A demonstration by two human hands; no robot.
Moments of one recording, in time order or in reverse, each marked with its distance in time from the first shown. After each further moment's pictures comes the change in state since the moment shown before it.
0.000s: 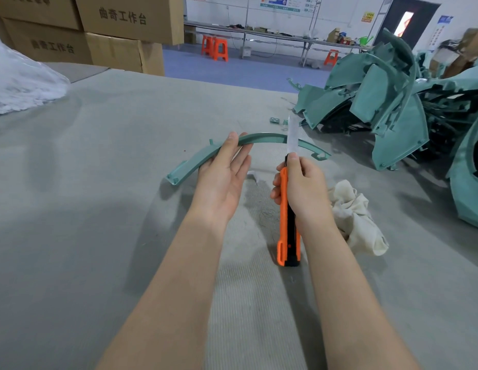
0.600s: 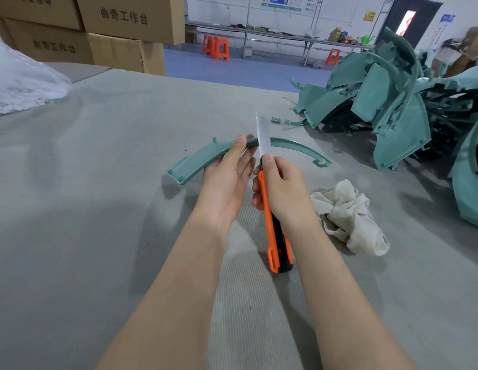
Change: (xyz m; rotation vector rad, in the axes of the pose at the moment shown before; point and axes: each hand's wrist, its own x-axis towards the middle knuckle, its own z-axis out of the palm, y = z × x) left_hand -0.003 -0.004 -0.001 0.149 -0.029 -0.013; right_hand -0.013 -0.005 0.021 -0.038 -0.179 -0.056
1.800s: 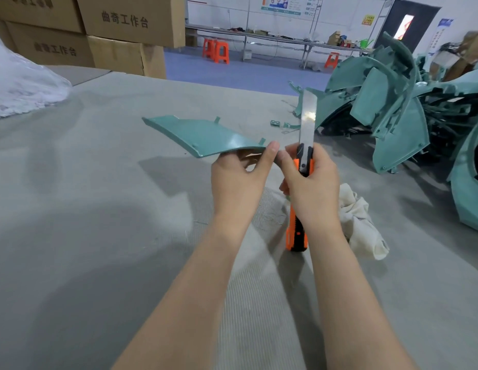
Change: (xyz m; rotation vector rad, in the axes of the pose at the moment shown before) left_hand -0.005 -0.011 0.011 0.674 0.109 0.574; right_hand 0.004 -0.006 -0.029 -0.099 0.242 -0.265
